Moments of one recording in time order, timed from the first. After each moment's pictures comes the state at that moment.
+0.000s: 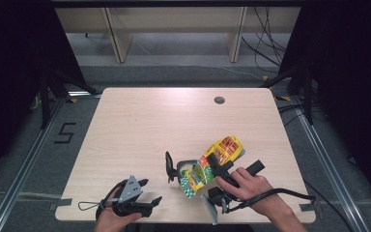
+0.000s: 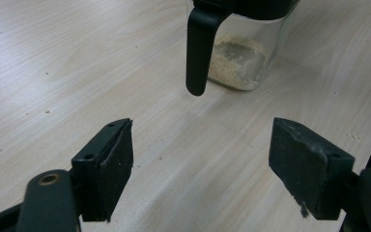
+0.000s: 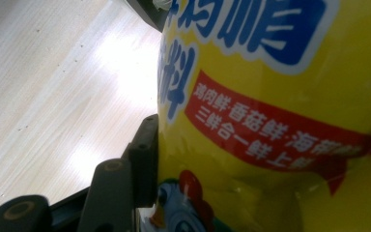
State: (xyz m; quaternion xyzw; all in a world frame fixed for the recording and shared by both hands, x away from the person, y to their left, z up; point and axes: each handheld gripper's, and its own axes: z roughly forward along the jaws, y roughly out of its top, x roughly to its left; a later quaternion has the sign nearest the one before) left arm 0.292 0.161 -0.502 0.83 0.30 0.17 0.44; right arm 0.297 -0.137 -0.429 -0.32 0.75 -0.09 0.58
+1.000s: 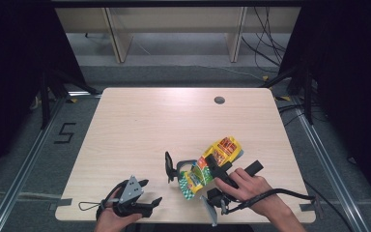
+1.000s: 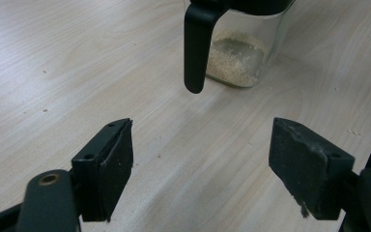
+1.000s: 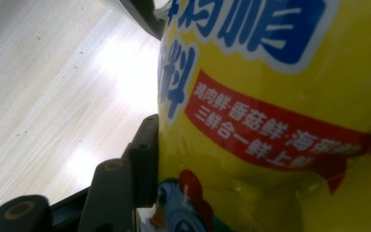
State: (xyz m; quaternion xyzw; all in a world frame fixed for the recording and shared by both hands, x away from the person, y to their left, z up) left arm 0.292 0.160 -0.502 0.83 0.30 0.17 0.44; right arm 0.296 -0.135 -0.429 -0.33 0.74 -0.08 0.58
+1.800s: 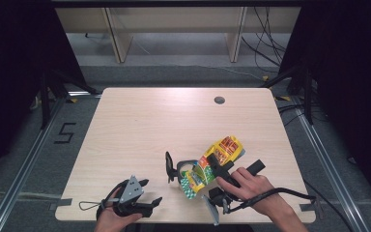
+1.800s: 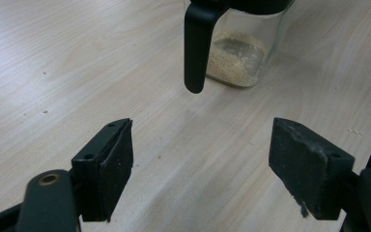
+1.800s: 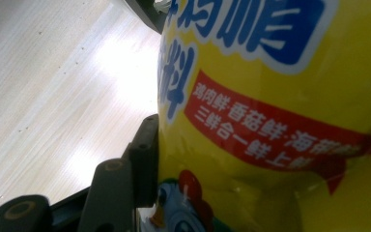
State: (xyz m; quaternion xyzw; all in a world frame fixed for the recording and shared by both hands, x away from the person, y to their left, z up) left arm 0.292 0.160 -0.502 0.83 0.30 0.17 0.44; right arm 0.297 -0.138 -0.427 -0.33 0.74 -0.08 0.57
